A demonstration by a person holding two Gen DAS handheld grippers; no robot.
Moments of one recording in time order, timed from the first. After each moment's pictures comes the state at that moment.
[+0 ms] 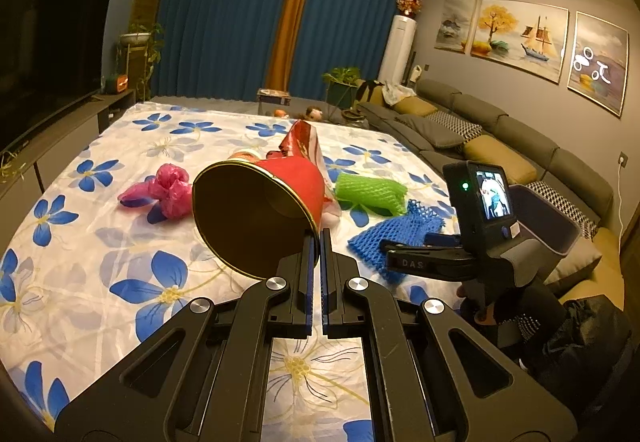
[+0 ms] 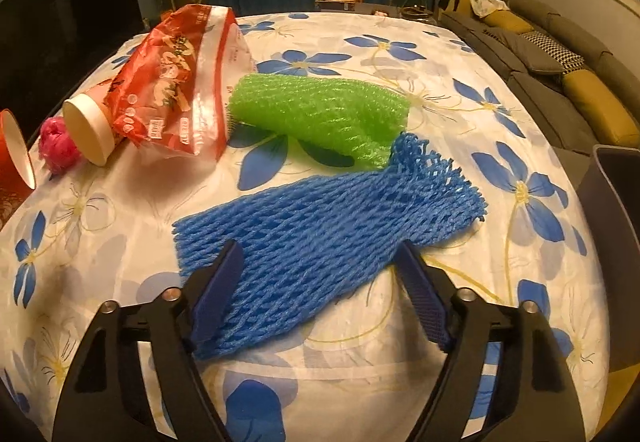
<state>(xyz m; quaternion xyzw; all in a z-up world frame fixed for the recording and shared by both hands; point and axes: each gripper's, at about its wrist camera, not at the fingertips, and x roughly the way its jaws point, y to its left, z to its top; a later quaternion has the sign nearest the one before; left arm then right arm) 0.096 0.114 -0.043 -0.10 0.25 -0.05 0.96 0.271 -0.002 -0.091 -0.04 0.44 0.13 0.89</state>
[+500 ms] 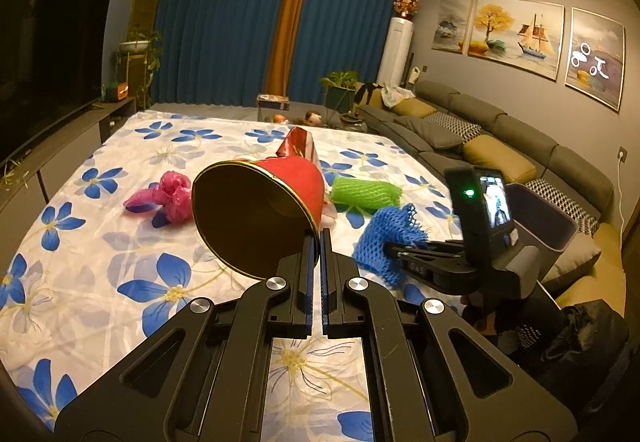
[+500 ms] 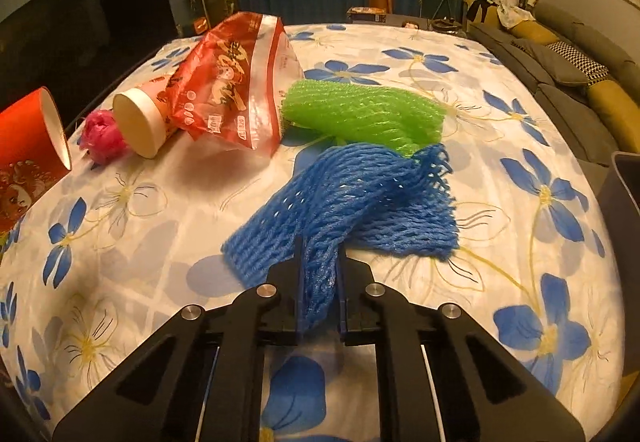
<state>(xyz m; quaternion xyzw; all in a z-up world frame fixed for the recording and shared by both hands) 0.084 0.109 -0.036 -0.09 0.24 -0.05 0.97 0.243 0.002 -0.079 -0.03 0.41 0.18 0.89</state>
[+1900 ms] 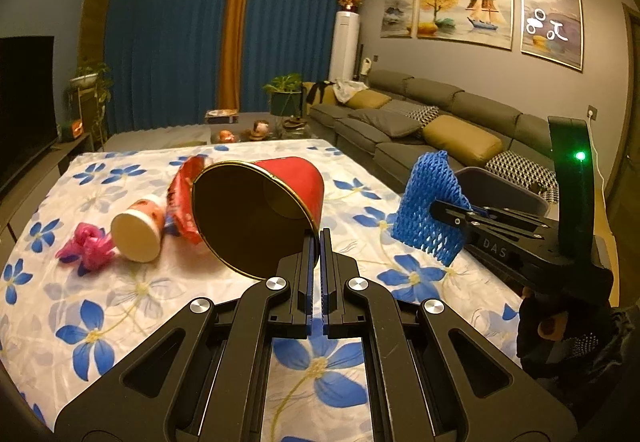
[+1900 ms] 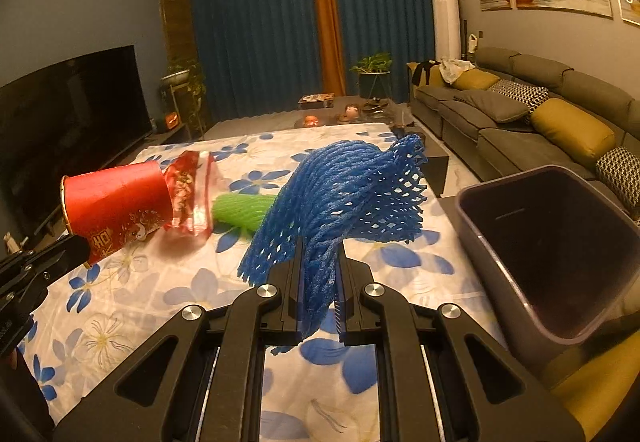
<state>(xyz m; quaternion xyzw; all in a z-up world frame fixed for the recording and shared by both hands) 0.115 0.001 -0.014 -0.02 0.23 -0.12 0.97 0.177 -0.133 0.001 0.04 0.27 0.12 0.95</state>
